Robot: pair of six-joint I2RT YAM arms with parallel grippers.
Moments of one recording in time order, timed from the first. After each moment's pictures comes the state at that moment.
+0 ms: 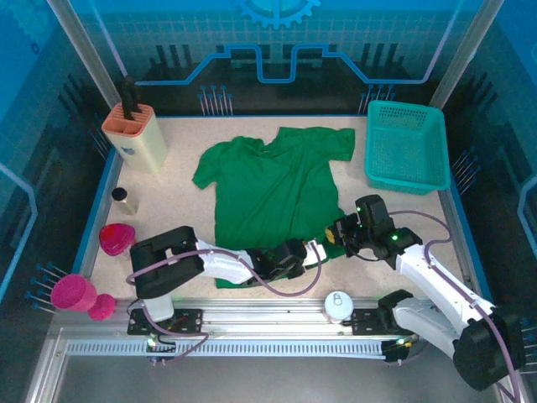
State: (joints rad) left arm -1.15 1.79 0.78 0.31 -0.29 0.23; right arm 0.39 0.94 0.58 -0.50 -0.32 1.65
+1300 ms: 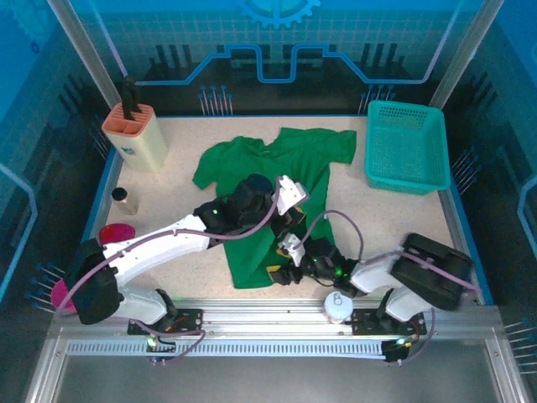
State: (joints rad) left arm -0.86 1.38 1.07 -0.18 0.22 0.06; right arm 0.97 1.60 0.26 0.92 -0.15 0.10
